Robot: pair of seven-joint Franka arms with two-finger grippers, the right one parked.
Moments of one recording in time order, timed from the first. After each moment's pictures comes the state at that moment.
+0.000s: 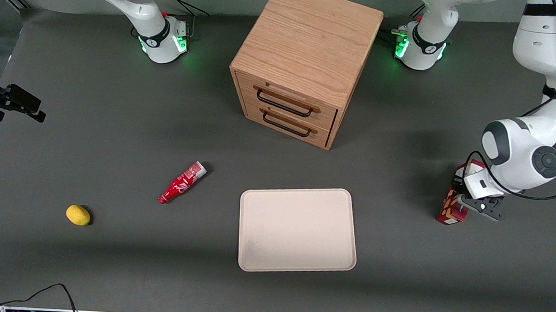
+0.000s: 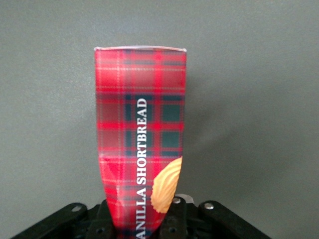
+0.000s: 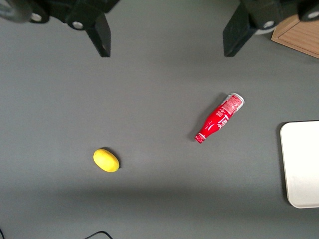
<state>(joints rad) 0.01 0.44 0.10 -2.03 -0.11 2.43 0.65</state>
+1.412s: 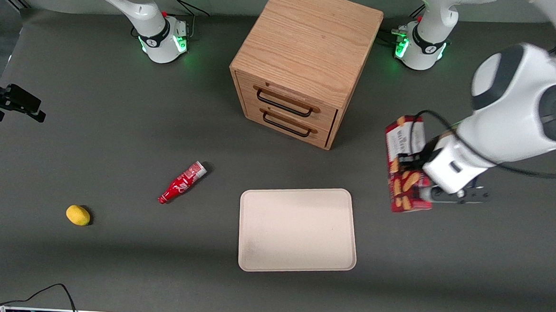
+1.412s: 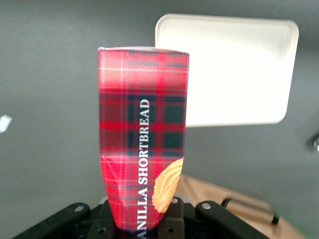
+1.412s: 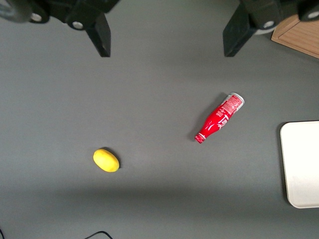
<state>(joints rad) -0.02 0.38 -0.37 -1.40 -0.06 1.77 -0.44</state>
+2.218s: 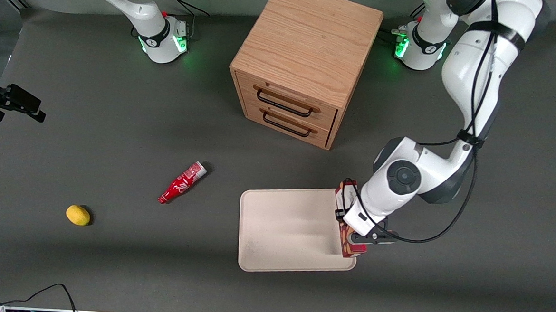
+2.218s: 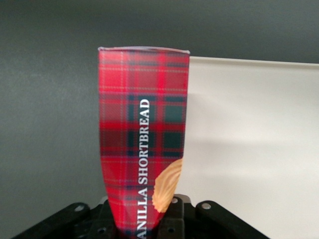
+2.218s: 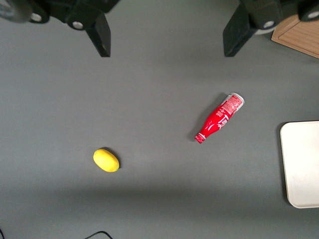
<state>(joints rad) -0.07 0.80 -0.45 -1.43 0.40 2.33 -0.72</state>
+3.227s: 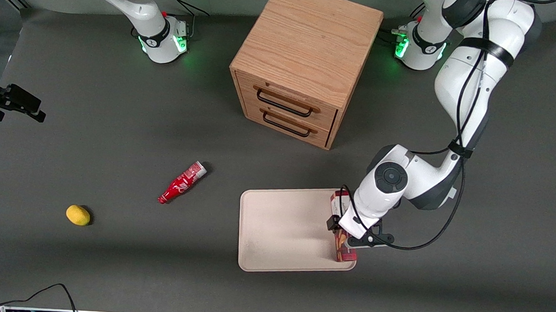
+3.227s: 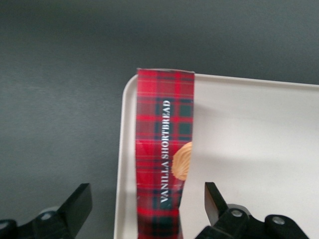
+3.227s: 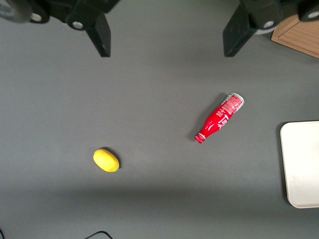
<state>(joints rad) -0.06 0.84 -0.46 -1.41 0.47 2.37 -0.80</state>
